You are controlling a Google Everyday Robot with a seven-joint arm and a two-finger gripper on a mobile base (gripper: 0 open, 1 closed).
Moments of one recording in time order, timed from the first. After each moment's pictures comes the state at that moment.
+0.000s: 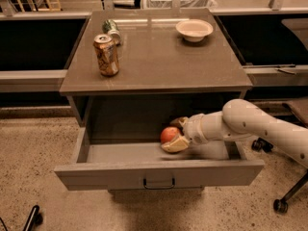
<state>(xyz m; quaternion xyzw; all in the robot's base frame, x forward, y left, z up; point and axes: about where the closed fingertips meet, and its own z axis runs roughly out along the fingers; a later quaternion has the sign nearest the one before) 0.573 -0.071 0.634 -0.52 0.73 0.24 0.37</state>
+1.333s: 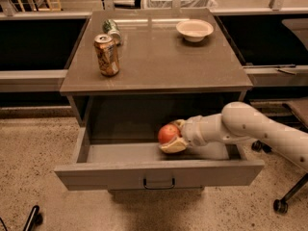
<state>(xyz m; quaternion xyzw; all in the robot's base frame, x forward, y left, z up) 0.568 -0.053 0.631 -0.54 0.71 0.26 0.38</state>
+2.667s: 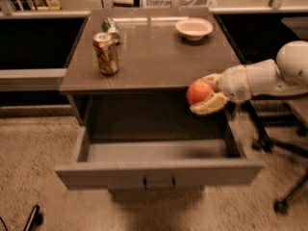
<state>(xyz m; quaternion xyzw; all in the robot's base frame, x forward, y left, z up) 0.595 -0.142 0.802 -0.57 0.66 0.27 0.42</state>
